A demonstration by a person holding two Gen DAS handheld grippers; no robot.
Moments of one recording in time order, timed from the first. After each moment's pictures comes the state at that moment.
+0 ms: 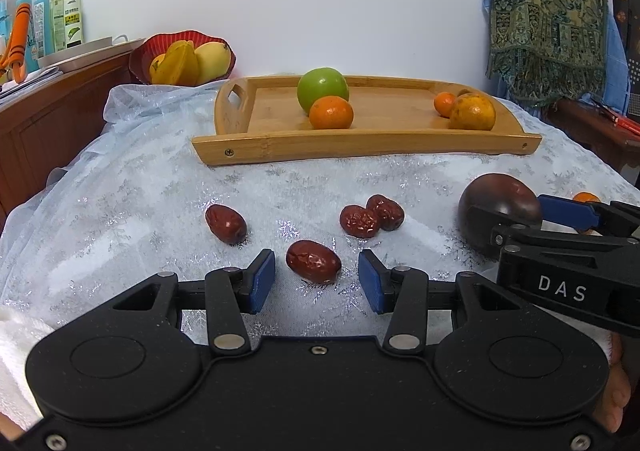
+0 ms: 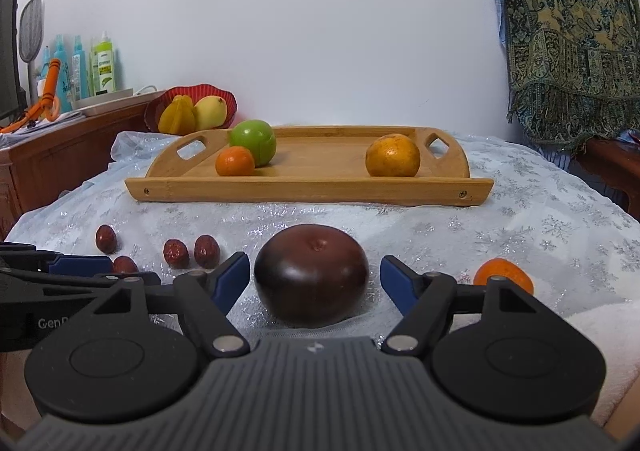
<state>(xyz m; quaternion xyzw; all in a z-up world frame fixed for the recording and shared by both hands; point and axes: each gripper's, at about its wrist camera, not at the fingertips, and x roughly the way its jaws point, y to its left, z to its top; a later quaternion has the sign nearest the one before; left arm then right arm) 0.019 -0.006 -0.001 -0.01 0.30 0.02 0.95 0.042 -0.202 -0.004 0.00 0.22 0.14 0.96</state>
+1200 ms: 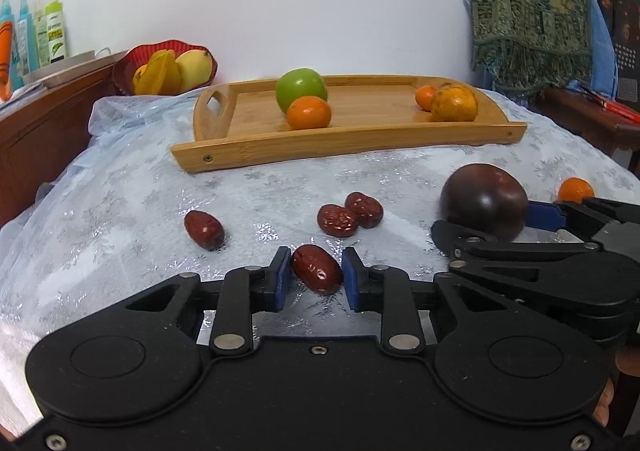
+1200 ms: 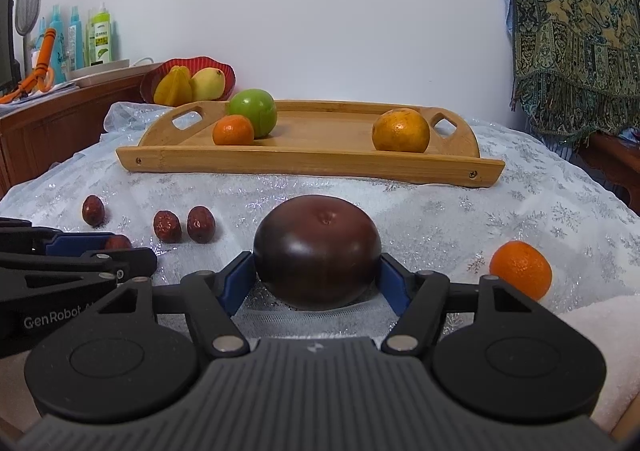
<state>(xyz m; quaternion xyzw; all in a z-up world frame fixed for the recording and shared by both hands) 0.018 -0.021 -0.003 0.02 0.29 0.00 0.96 0.049 -0.190 -0.017 -0.03 0.25 0.14 0.96</state>
